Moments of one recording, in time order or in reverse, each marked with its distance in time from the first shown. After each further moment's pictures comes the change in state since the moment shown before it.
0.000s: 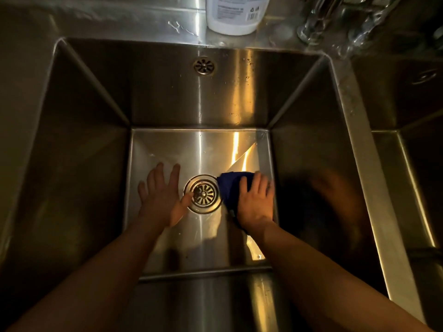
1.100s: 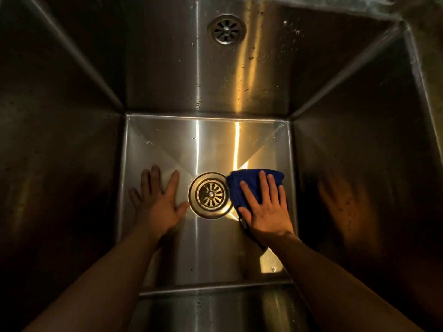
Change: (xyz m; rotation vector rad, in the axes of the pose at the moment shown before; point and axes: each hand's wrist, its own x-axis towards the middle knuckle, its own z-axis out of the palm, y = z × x) left_hand 0.035 -0.053 0.078 0.106 -0.110 -0.036; right_hand 0.028 0.019 0.072 0.013 0.135 -0.215
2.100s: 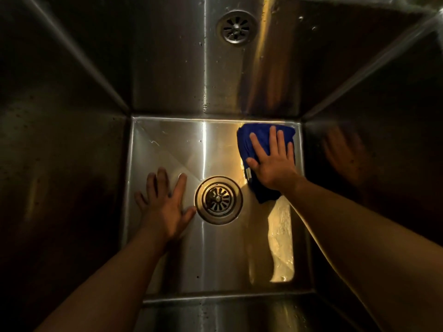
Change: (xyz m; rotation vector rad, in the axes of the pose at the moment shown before) left_hand 0.000 -0.001 0.000 -0.039 0.015 0.030; right_hand 0.120 0.022 -0.041 0.113 -0.084 0.047
